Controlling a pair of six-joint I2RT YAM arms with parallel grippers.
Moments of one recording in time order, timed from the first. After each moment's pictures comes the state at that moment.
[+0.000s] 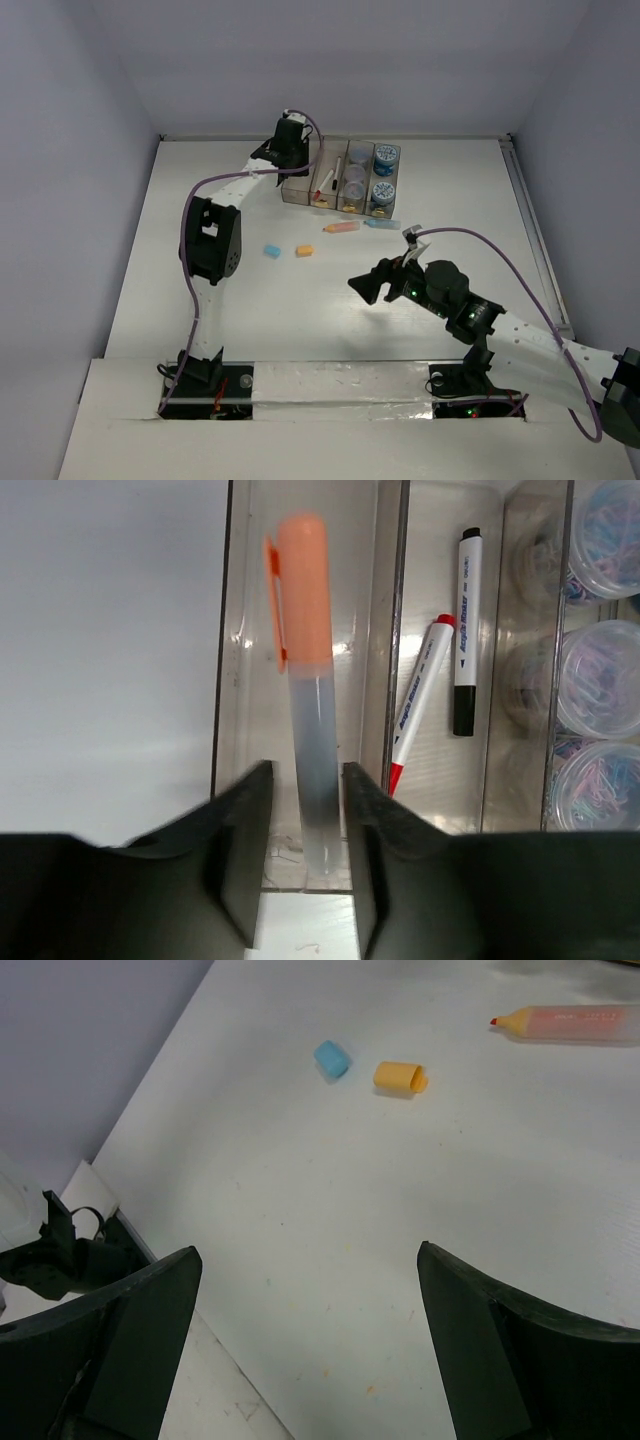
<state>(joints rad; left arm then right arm) -0.39 2.16 1.82 -0.34 -0.12 -0.24 0.87 0.81 0.40 0.22 0.04 0.60</state>
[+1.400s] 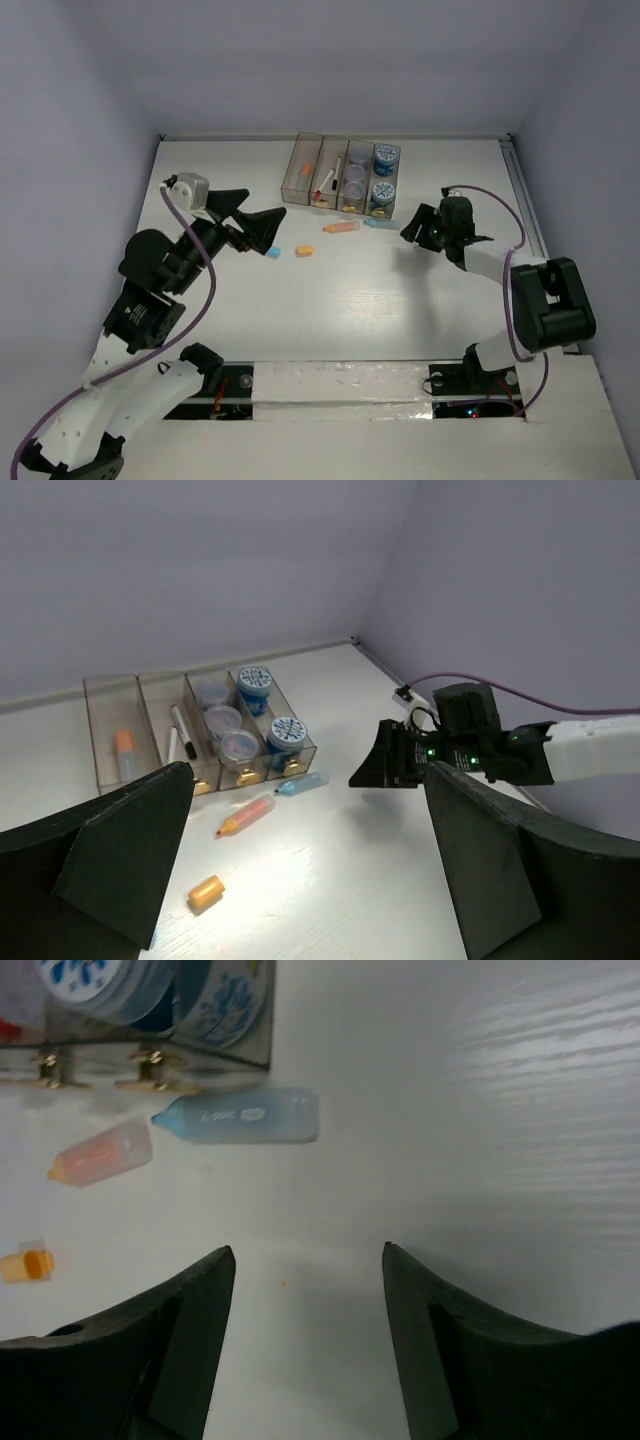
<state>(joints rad) -0.55 0.69 0.99 -0.18 0.10 -0.32 0.19 1.47 0.68 0.12 -0.11 0.53</state>
